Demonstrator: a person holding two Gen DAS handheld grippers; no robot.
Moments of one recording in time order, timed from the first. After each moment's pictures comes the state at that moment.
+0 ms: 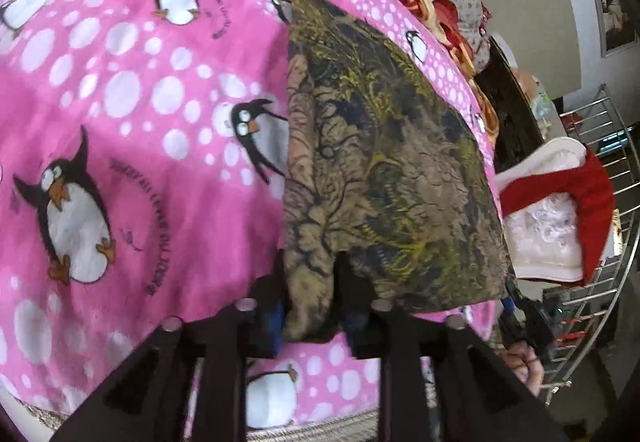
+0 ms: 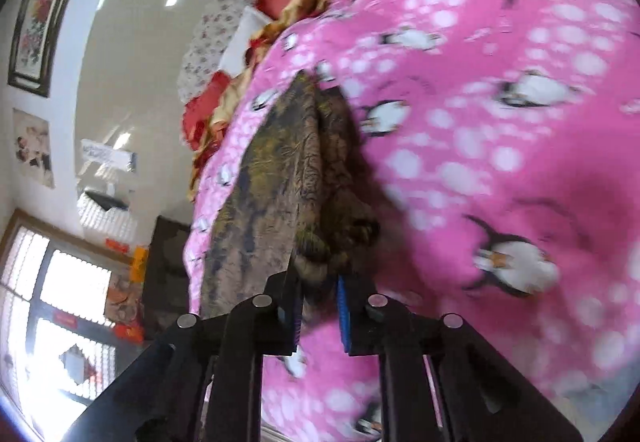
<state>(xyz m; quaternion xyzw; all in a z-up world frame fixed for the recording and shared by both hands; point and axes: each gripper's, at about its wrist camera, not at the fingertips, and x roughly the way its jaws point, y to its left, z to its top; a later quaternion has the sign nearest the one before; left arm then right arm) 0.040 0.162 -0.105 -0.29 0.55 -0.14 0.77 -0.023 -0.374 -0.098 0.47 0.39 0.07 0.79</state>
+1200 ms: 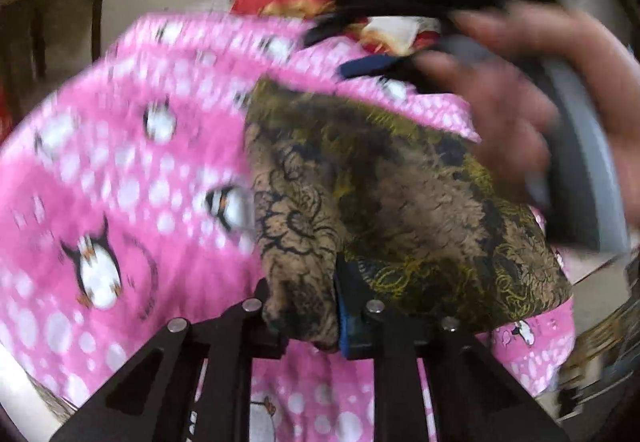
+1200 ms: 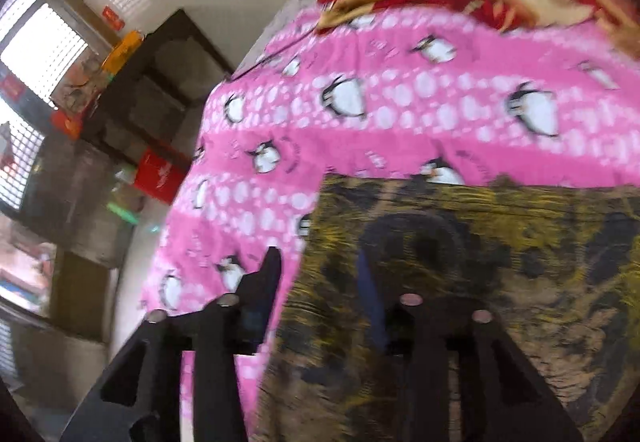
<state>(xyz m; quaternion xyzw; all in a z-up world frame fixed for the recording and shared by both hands) 0.009 0.099 -0.061 -0.12 0.40 -0.06 0.91 0.219 0.023 -0.014 0.12 0.54 0.26 0.79</state>
